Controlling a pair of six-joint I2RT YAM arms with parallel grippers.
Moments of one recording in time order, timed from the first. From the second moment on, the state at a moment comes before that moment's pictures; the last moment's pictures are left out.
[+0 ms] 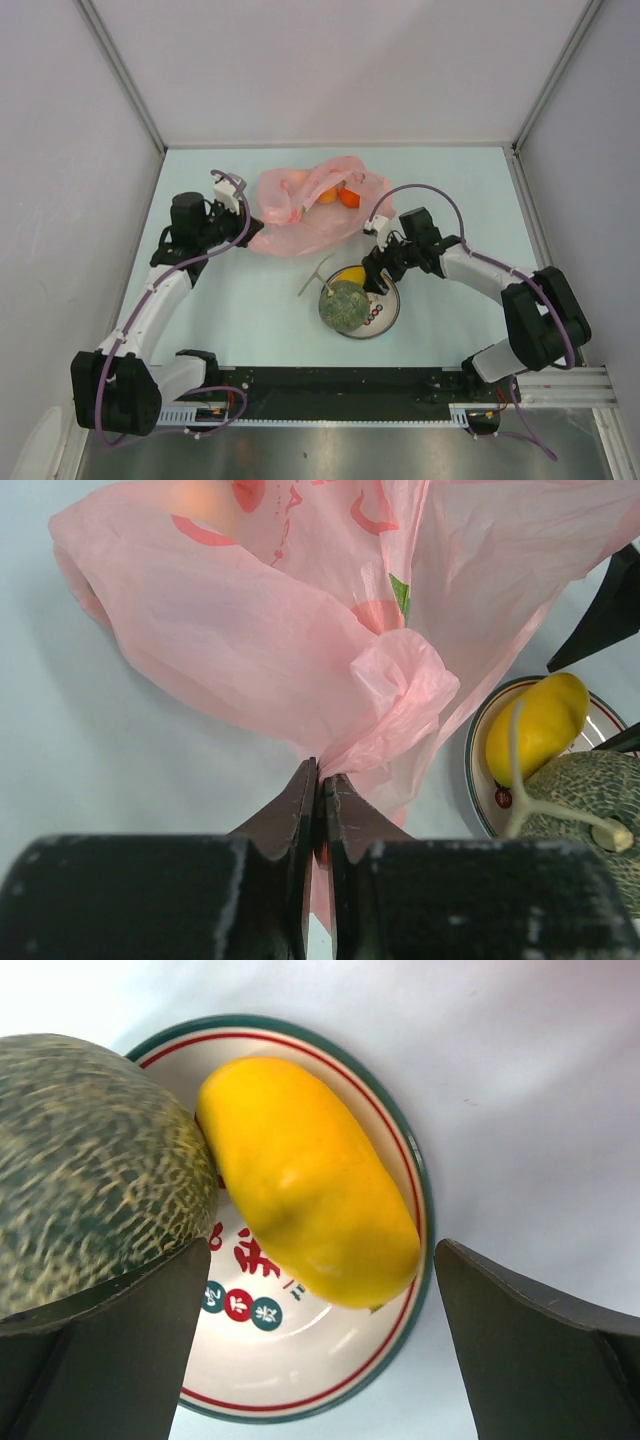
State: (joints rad) left arm -0.11 1.10 0.79 -0.14 0.53 0.03; right arm 0.48 1.50 0.82 -0.24 -0.58 -0.28
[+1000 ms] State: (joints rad) left arm -0.11 1.10 0.79 -0.14 0.53 0.03; right arm 0.49 1.32 1.06 -0.21 -0.59 -0.15
